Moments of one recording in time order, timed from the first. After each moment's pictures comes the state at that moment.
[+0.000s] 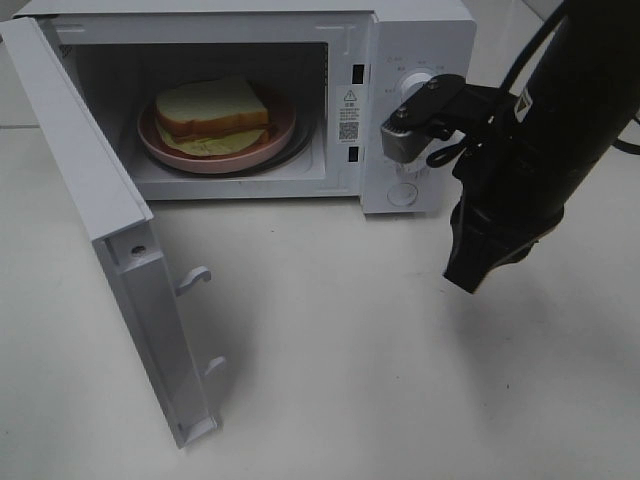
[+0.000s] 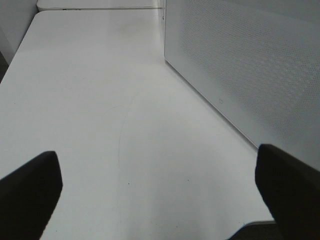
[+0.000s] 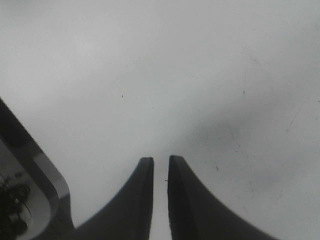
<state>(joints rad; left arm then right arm) -0.01 0.00 -0.52 -0.05 1.08 0.03 0.51 1.55 -1.03 0.06 0.88 -0.51</state>
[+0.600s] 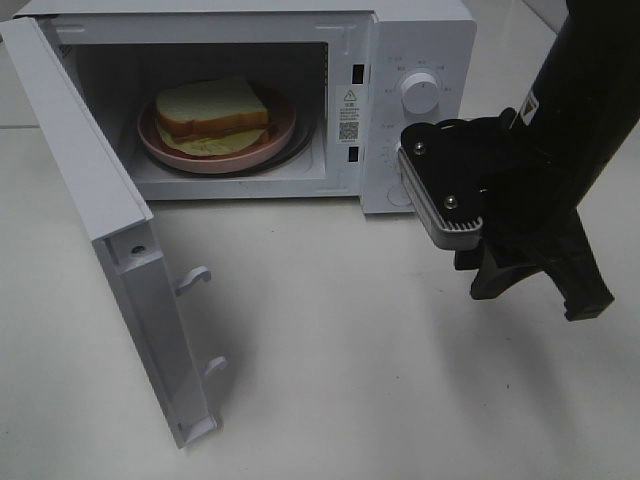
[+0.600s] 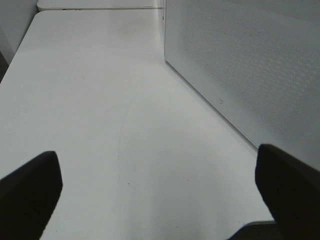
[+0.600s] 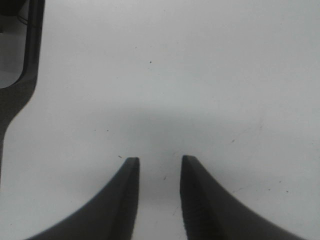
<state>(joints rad) -0.01 0.00 -0.52 -0.05 1.08 0.03 0.51 1.55 -1.04 0.06 0.92 -1.27</state>
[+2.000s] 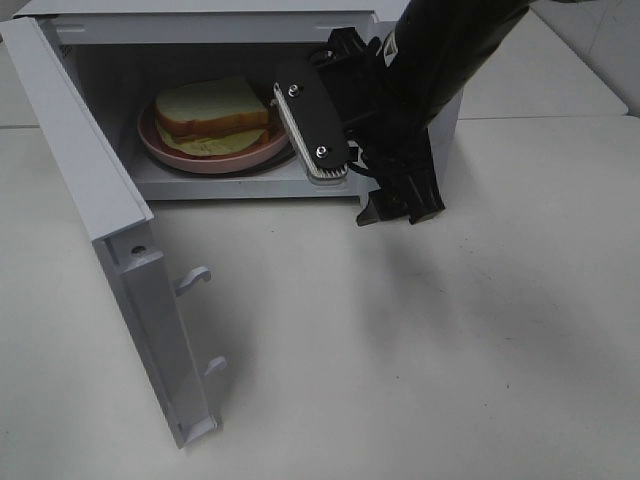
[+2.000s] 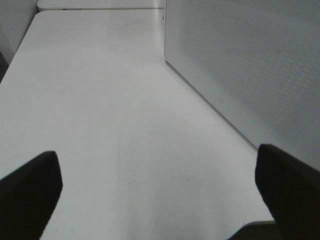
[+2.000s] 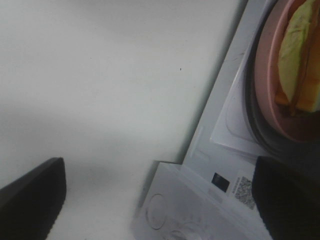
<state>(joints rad) -0.01 0.00 -0.52 -0.05 1.08 0.03 0.63 1.75 -1.29 -0.07 0.61 -1.33</state>
